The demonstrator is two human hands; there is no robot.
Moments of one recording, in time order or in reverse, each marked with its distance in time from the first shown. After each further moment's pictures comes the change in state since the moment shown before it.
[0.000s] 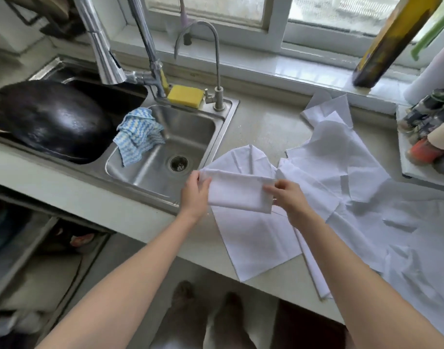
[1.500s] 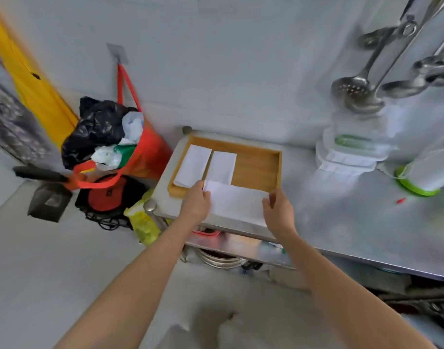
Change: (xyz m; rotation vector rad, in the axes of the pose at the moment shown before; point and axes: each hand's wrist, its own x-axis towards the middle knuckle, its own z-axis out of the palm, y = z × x) left_hand -0.444 -0.518 -0.819 0.059 0.969 -0.878; right_hand -0.515 0.026 0.988 -0.768 -0.955 -0.861
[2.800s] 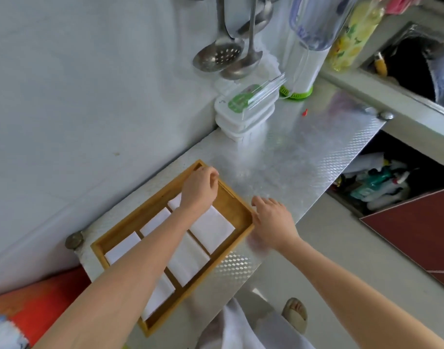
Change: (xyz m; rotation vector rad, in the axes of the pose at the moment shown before) left_hand 0.194 0.127 0.102 0.334 -0.620 0.928; right_hand 0.040 0.006 0.025 -0.442 0.233 0.389
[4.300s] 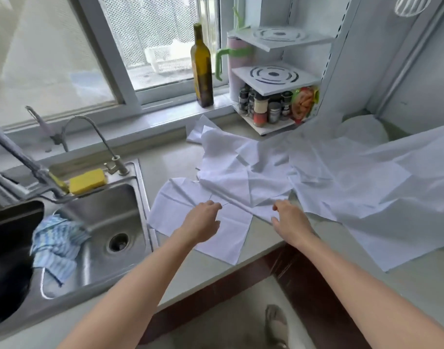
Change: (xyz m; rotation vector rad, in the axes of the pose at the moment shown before) left_hand -0.045 1.032 0.575 0.441 -0.687 1.299; right_hand -0.485 0.921 -0.329 0.134 0.530 1.311
